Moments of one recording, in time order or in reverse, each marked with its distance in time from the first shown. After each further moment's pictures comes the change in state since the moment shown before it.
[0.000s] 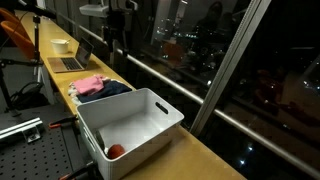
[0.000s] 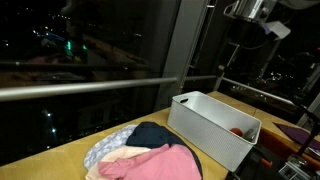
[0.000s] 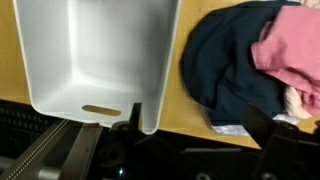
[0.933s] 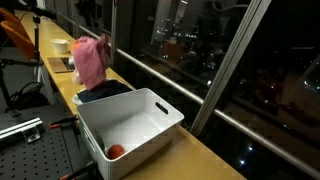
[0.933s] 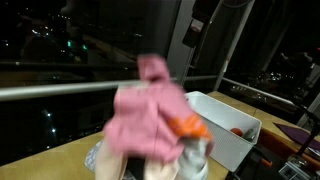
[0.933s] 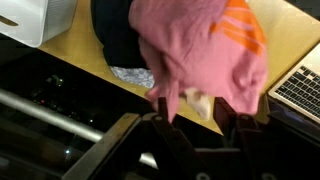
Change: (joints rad) arm 0.220 0.166 0.227 0.366 -0.064 -0.140 0.137
